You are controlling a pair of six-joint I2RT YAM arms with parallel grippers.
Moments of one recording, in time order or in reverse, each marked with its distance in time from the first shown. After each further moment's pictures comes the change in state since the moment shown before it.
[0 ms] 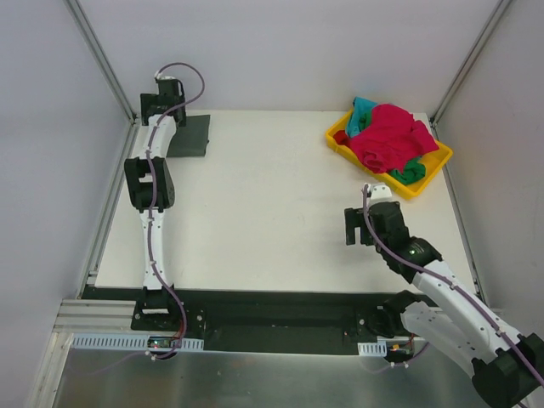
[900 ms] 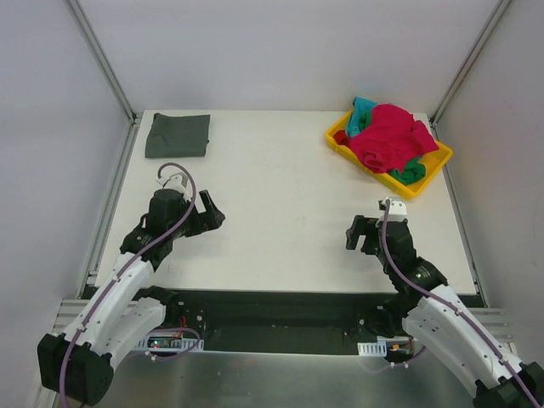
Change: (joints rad) left arm -0.357 -1.771 -1.834 0.001 0.510 -0.665; right arm -0.004 -0.242 -0.174 0.078 0.006 0.209
